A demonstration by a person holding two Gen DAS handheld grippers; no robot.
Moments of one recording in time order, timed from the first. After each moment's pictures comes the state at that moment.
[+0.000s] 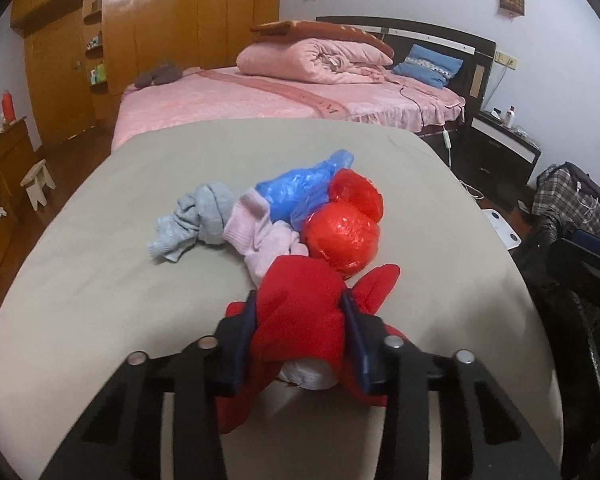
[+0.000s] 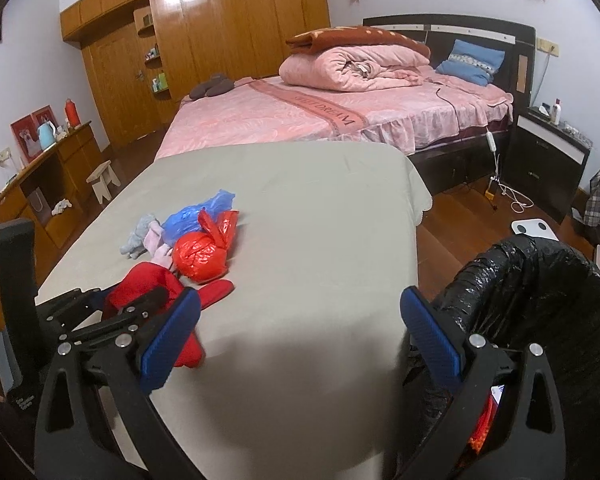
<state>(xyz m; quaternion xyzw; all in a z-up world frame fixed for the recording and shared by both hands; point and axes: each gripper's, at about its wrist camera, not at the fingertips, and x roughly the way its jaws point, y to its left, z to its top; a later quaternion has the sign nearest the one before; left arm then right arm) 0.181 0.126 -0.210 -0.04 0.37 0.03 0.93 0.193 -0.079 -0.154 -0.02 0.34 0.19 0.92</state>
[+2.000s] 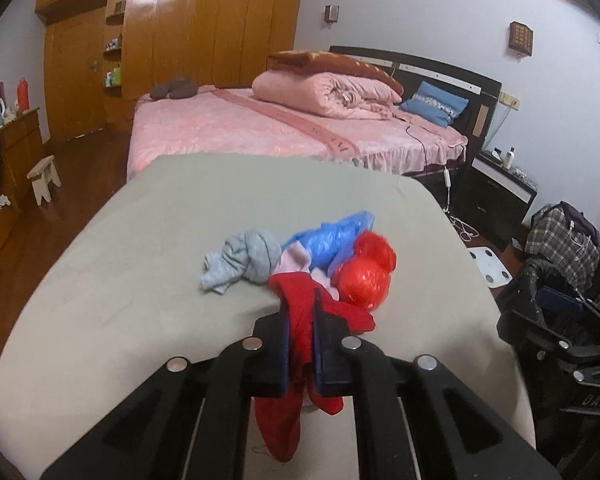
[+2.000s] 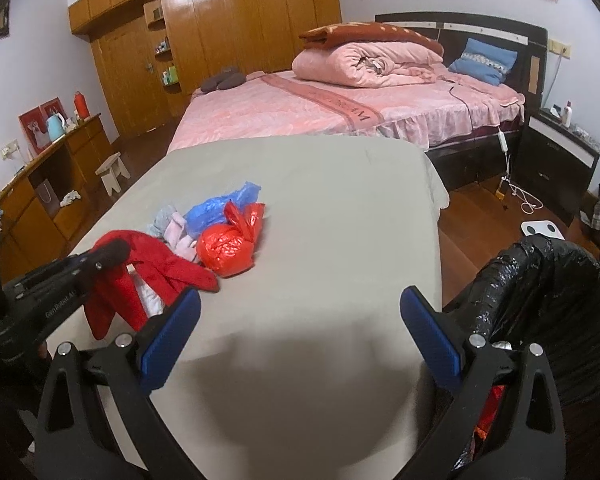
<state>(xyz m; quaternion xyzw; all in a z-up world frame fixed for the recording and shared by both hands) 0.165 0.162 -0.169 -0.08 0.32 0.04 0.94 0.184 -0.059 -0.155 -0.02 0.35 0.21 0.91</state>
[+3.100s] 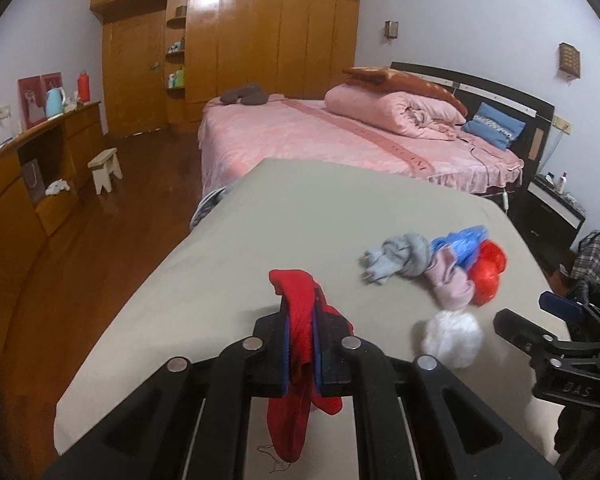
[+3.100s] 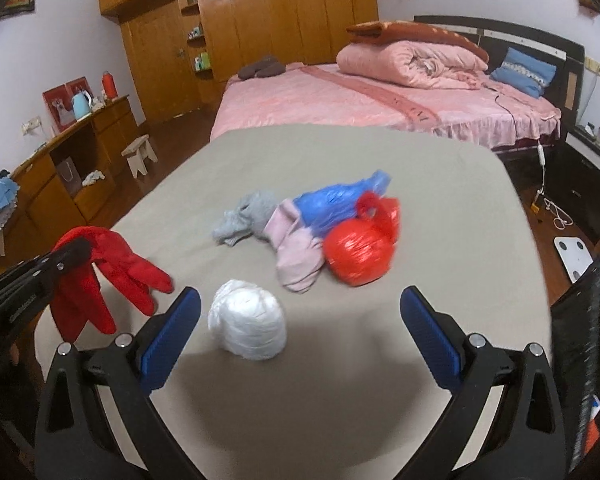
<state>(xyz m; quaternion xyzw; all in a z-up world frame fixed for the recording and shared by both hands) 0.102 0.270 -0.171 -0.09 0.31 0.15 0.94 0.167 0.060 -0.176 -0.05 0.36 0.25 0.90</state>
